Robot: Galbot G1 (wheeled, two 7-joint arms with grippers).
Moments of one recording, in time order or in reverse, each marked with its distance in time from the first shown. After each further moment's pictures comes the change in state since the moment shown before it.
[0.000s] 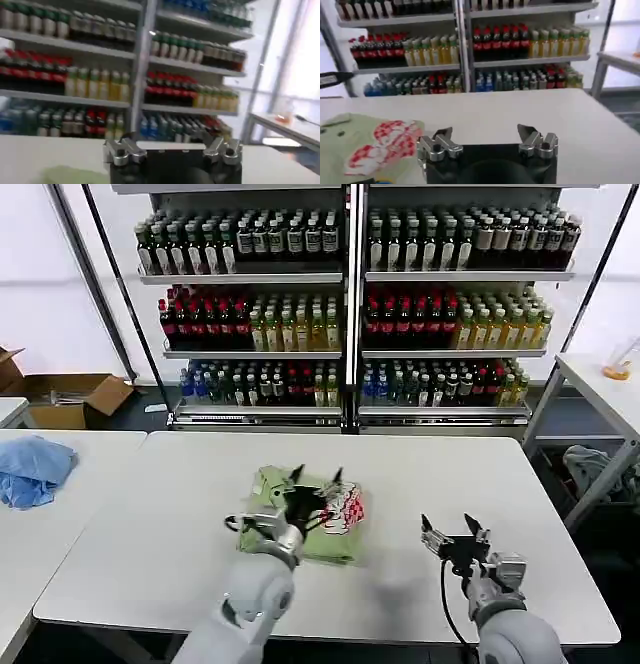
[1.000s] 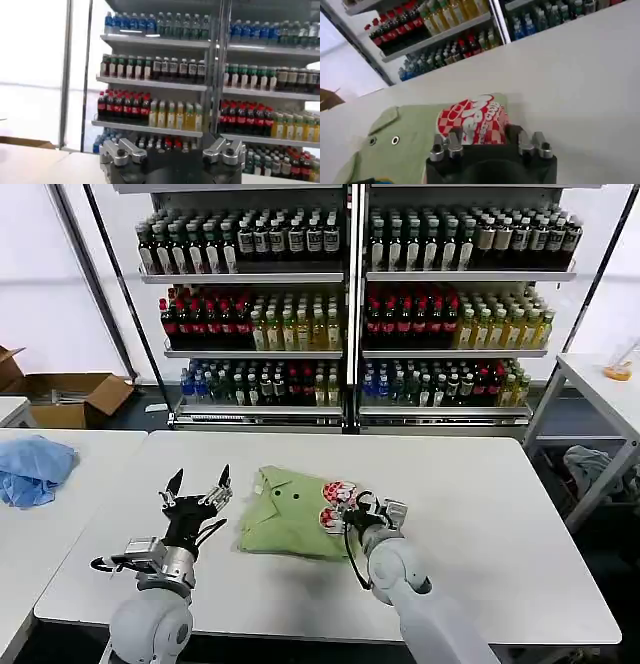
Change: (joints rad) left arm 0.263 0.107 -0.342 -0.223 0.020 -0.070 0.012; right arm 0.468 0.281 -0.317 -0.510 0.264 -0.014 0.137
